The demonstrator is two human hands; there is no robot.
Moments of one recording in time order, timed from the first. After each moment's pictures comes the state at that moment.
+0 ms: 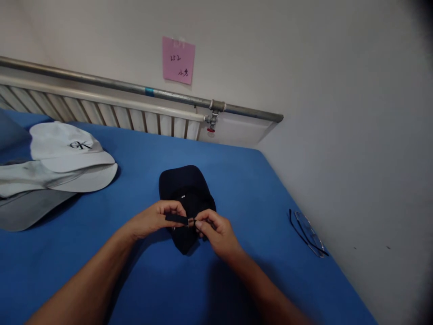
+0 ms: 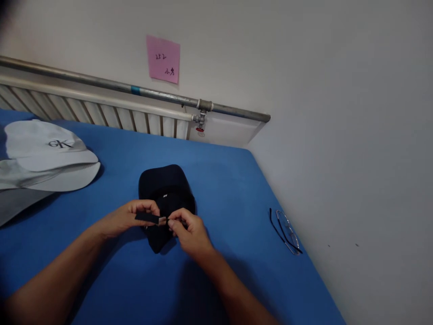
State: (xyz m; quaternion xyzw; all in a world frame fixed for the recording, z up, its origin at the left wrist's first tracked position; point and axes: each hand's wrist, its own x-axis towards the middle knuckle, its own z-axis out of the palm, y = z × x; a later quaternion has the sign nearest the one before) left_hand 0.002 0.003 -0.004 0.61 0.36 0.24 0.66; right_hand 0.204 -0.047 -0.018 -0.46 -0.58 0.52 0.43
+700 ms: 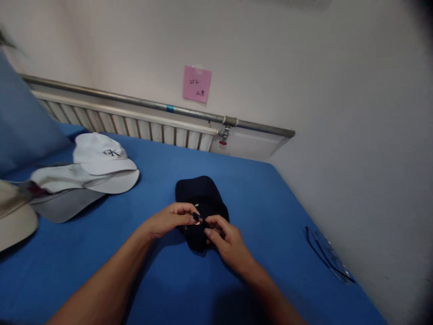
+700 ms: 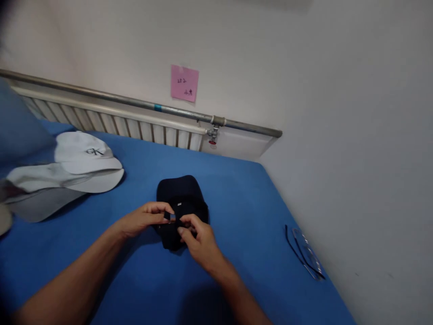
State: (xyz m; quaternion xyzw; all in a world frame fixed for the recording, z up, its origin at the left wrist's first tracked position) left_hand -0.006 0.000 -0.002 0.53 0.33 0.31 0.71; right_hand 0.193 -0.047 -0.002 -0.47 -0.64 0.47 0.38
